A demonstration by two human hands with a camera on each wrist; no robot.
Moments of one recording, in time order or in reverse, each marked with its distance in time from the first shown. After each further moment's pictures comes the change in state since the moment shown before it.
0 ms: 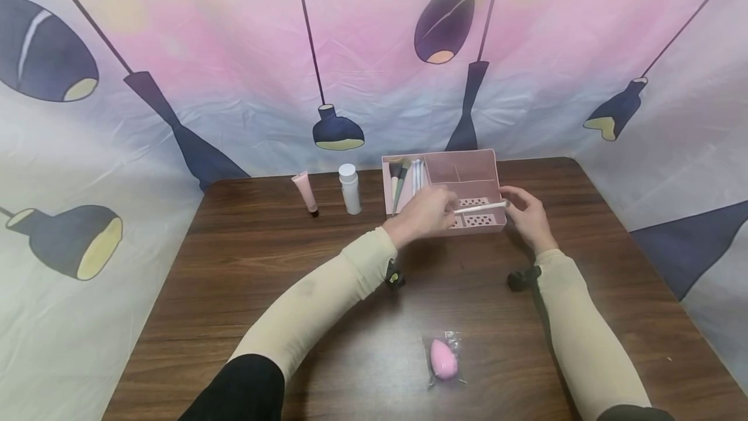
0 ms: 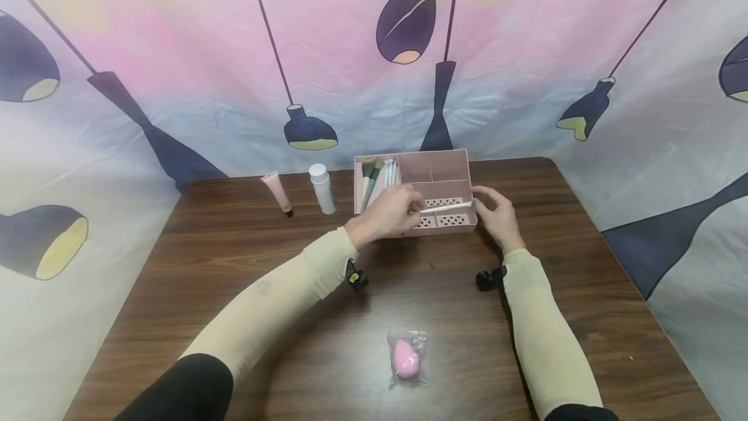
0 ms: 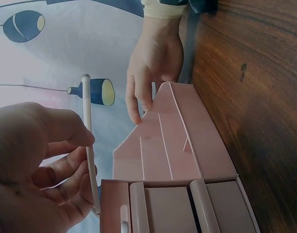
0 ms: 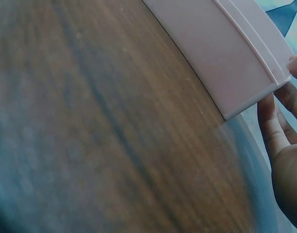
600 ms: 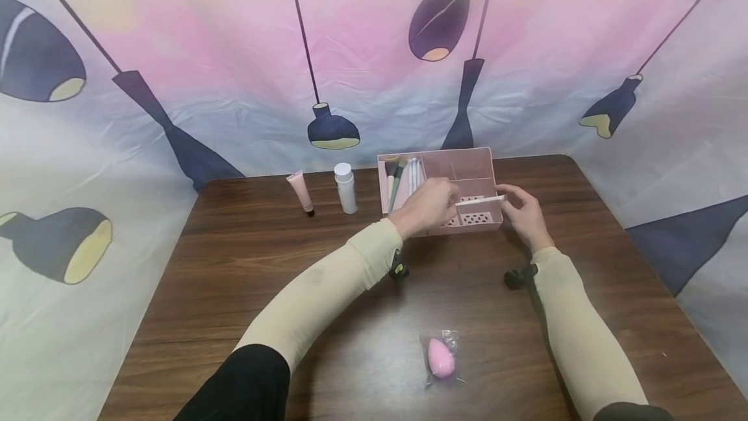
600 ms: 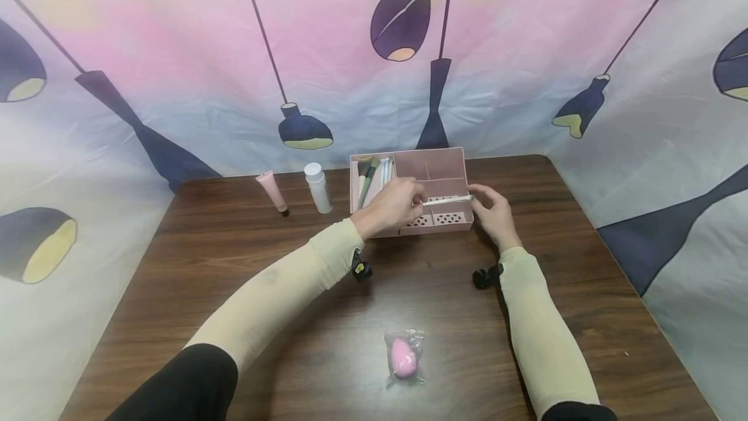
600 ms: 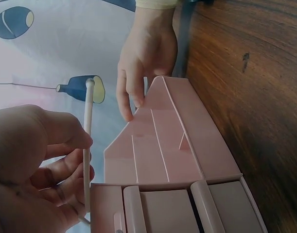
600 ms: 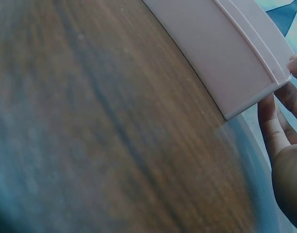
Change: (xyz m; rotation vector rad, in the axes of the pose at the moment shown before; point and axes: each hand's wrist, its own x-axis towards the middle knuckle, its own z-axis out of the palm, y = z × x) left_hand 0.020 -0.003 0.006 0.004 -0.003 -0.004; right_hand 0.001 0.002 -0.001 -0.017 0.007 0.026
